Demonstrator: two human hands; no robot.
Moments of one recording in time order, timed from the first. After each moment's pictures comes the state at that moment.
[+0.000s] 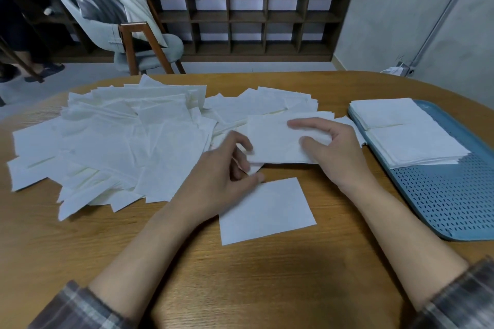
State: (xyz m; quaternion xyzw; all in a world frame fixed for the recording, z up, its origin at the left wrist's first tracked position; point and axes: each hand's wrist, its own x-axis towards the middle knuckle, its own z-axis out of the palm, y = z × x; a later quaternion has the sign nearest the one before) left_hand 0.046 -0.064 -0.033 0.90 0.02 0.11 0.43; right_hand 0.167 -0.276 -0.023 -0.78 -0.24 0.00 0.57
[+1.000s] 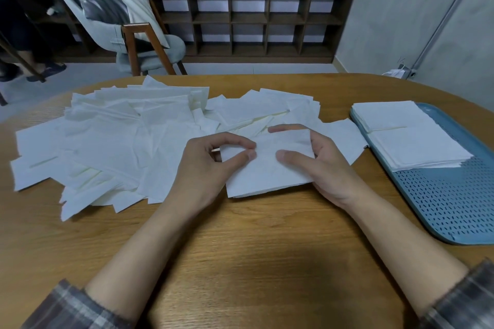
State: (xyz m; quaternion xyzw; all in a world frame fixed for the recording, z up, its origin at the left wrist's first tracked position) left_hand 0.047 -0.061 -0.021 0.77 0.08 0.18 0.61; right_hand 0.154 -0.266 -0.031 -0.67 -0.29 0.18 0.66
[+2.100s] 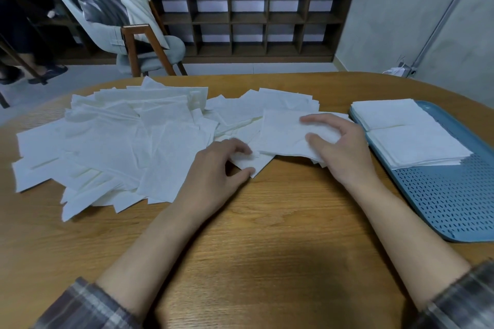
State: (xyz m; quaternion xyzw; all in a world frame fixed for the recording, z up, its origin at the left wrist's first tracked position) left_hand 0.054 -0.057 -0.044 0.91 0.03 0.18 0.36; right_hand 0.175 -0.280 -0.027 -0.80 -0.20 -0.05 0.57
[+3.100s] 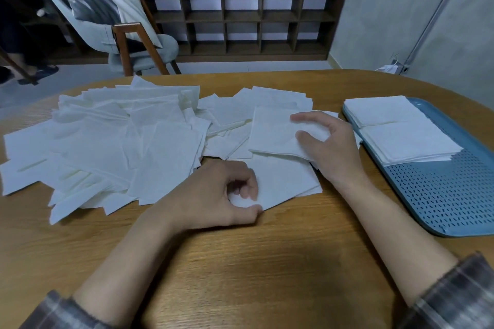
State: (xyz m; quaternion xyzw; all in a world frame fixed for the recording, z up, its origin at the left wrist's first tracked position) left_hand 0.037 -0.065 -0.021 0.94 -0.11 0.00 0.34; right_hand 0.173 -0.277 -0.030 -0.79 -0.19 -0.04 0.58
